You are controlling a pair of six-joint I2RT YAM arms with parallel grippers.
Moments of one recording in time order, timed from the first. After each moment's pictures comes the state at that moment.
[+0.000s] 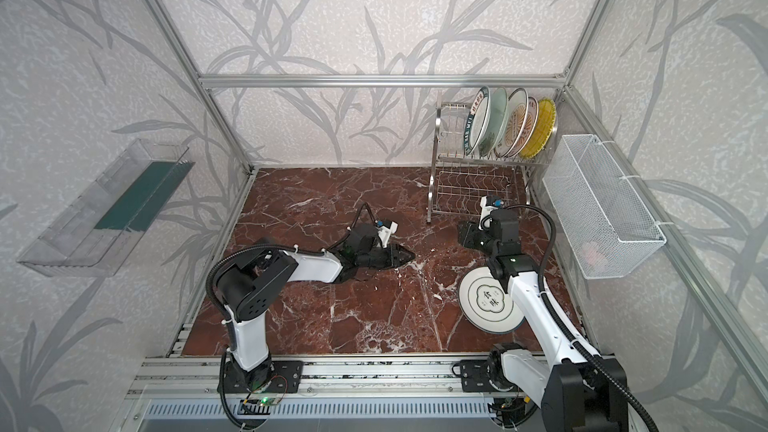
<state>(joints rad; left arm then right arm) -0.75 1.93 0.93 0.49 0.49 -0.90 0.07 1.08 0.70 -0.19 -0.19 0.37</state>
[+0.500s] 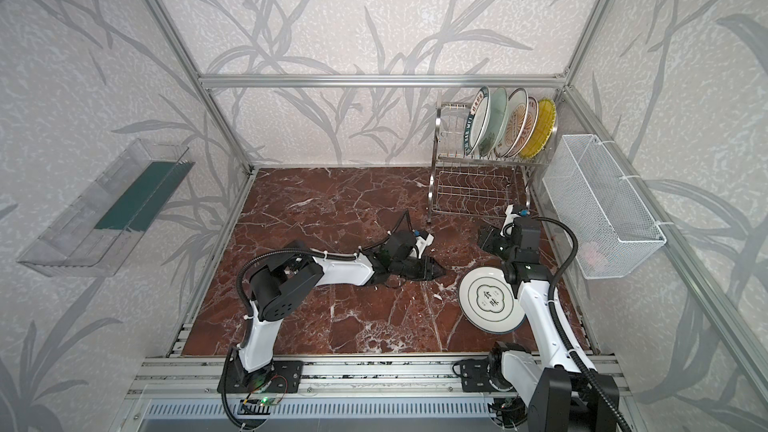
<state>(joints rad) -0.93 2.09 1.23 0.26 0.46 -0.89 -0.12 1.02 0.63 -0.20 -0.26 0.40</state>
